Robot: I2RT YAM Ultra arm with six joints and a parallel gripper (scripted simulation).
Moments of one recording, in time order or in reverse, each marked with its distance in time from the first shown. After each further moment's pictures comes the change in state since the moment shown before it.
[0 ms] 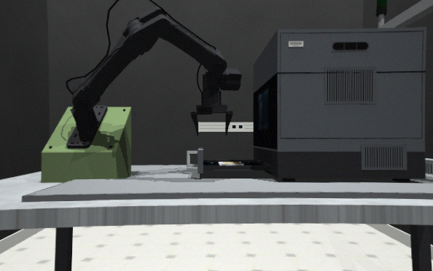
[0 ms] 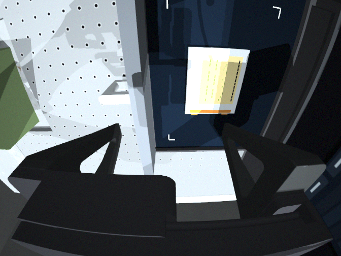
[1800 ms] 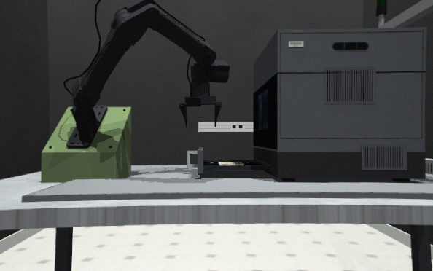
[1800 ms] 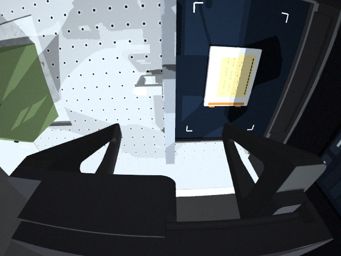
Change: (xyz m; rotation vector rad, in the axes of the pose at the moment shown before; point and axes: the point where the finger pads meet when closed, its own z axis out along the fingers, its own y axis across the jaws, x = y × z) arm -0.001 0.037 -0.028 0.011 -0.004 0.005
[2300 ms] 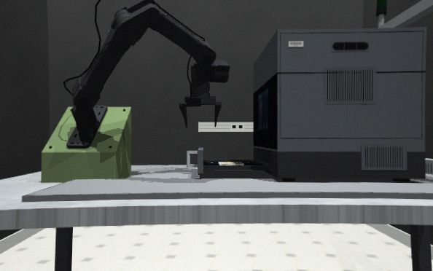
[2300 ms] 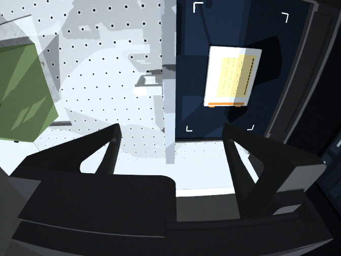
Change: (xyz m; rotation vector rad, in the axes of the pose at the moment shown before) arm 0.000 0.000 0.000 0.000 0.000 0.000
